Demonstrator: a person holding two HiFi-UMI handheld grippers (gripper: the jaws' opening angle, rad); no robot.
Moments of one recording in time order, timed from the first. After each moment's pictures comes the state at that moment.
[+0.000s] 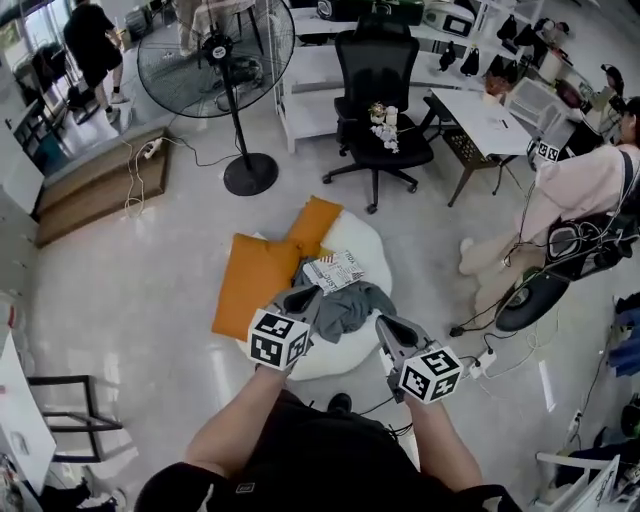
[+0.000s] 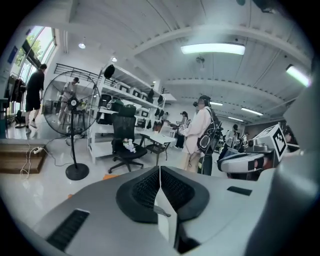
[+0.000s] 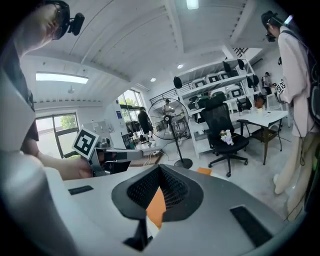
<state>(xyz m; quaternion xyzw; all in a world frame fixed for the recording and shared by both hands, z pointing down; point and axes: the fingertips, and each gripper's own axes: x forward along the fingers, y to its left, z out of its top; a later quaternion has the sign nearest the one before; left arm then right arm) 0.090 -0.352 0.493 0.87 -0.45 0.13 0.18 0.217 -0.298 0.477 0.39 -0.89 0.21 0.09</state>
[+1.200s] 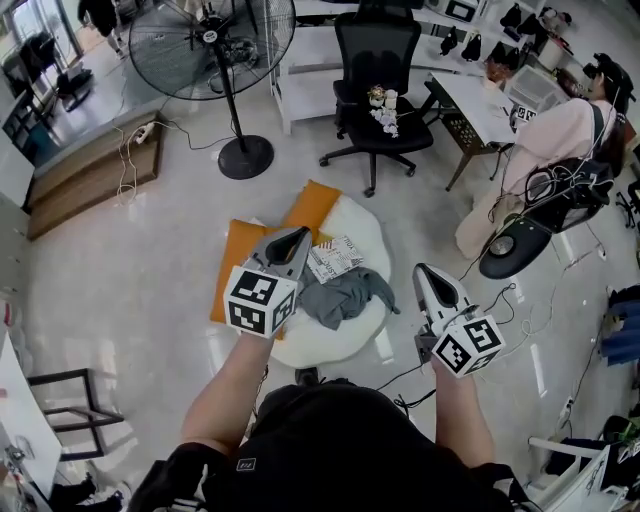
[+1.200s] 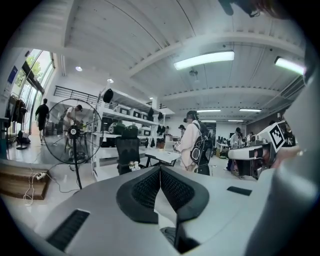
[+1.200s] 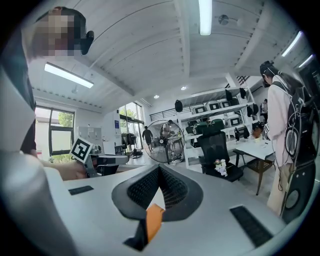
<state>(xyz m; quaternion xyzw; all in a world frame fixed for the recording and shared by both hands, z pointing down) 0.041 -0.415 0.381 0.87 -0.48 0.08 0.08 0.239 -0.360 0.363 0.44 -0.89 0.10 0.02</state>
